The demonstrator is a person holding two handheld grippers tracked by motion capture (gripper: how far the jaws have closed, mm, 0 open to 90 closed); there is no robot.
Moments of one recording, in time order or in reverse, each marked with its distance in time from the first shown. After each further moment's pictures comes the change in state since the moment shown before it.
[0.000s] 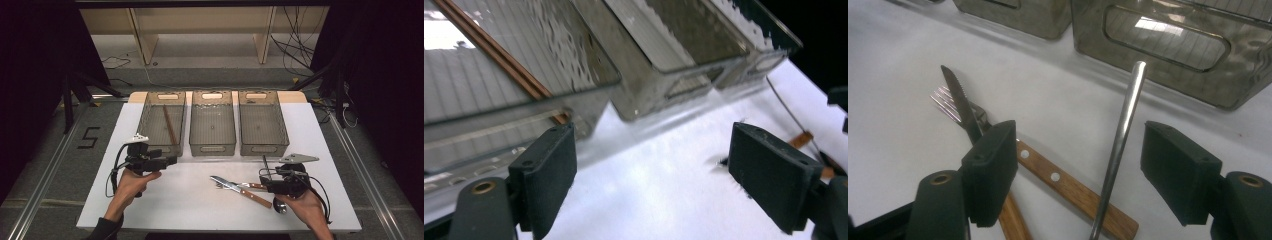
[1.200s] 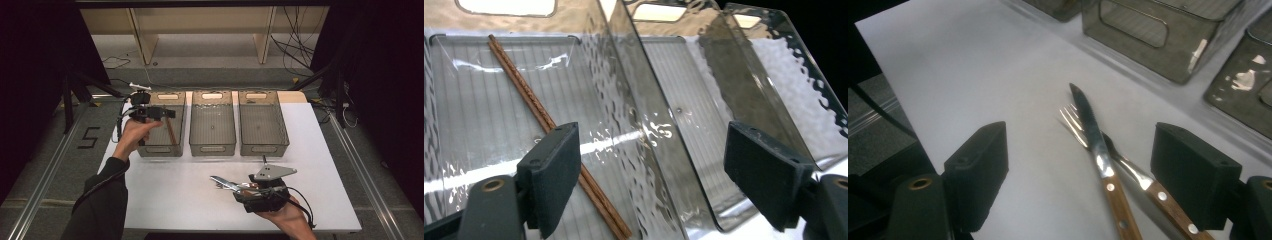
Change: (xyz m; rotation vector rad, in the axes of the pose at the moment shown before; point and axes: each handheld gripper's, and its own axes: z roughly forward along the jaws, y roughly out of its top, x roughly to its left) left arm 0.042 0.131 0.026 0.064 0.111 -0.168; right arm 0.070 0.006 -0.006 -0.071 0.206 -0.204
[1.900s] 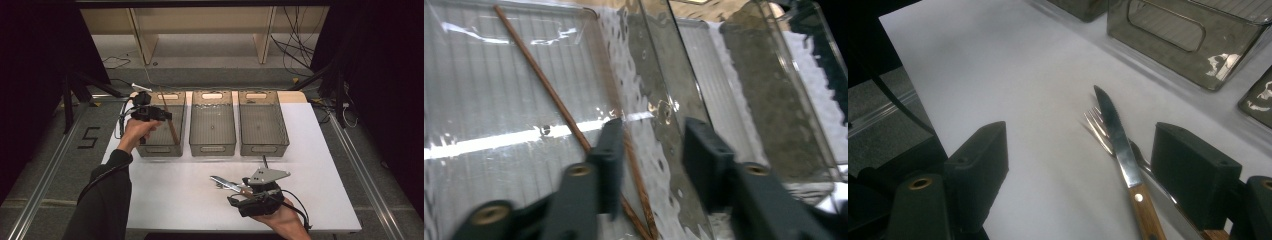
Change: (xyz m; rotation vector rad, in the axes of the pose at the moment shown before) left arm 0.029 0.010 0.034 0.107 0.026 -0.084; right arm 0.012 -0.001 0.009 -0.005 0.050 -0.027
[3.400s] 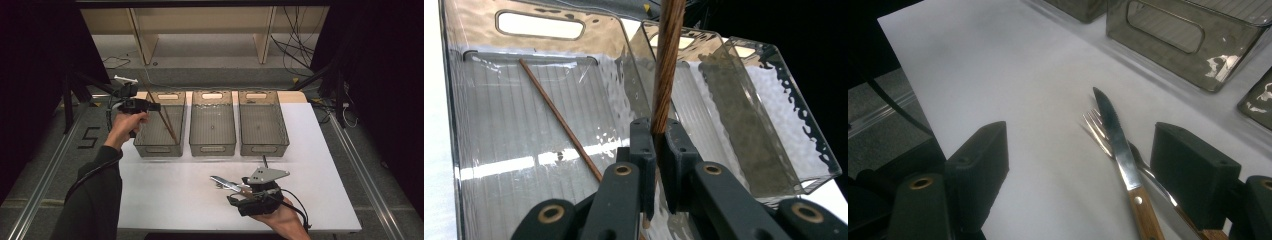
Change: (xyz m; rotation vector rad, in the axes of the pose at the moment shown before) left arm 0.009 0.010 -0.040 -0.113 -0.058 -0.009; right arm -0.001 0.001 0.001 -0.001 -0.002 -0.002
